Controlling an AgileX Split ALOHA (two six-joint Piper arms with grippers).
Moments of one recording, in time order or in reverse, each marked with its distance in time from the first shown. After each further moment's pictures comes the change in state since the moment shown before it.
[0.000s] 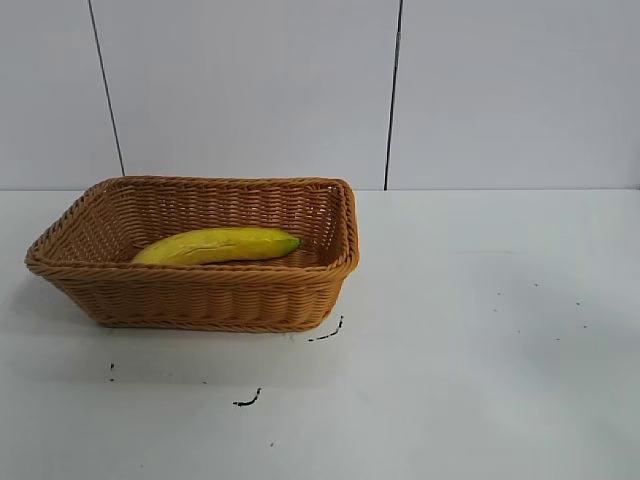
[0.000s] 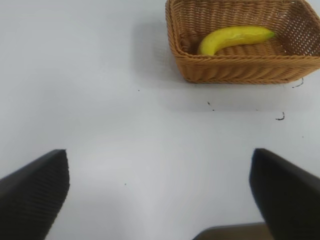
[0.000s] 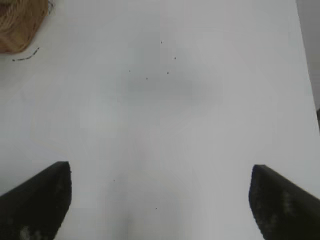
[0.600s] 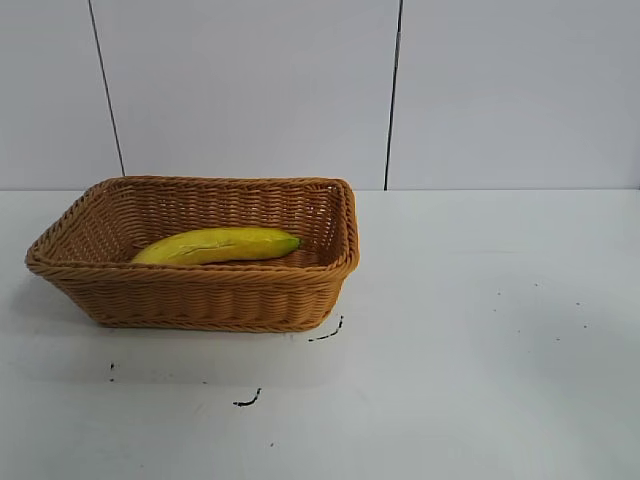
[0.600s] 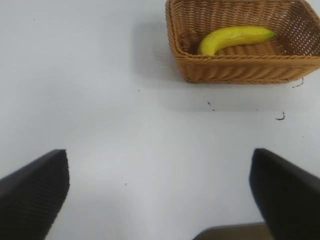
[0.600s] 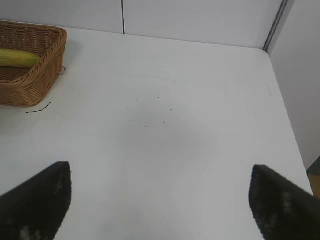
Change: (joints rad) left arm 0.000 0.000 0.000 0.000 0.000 0.000; right arm 0.000 -0.035 0.000 0.003 0.001 -0.001
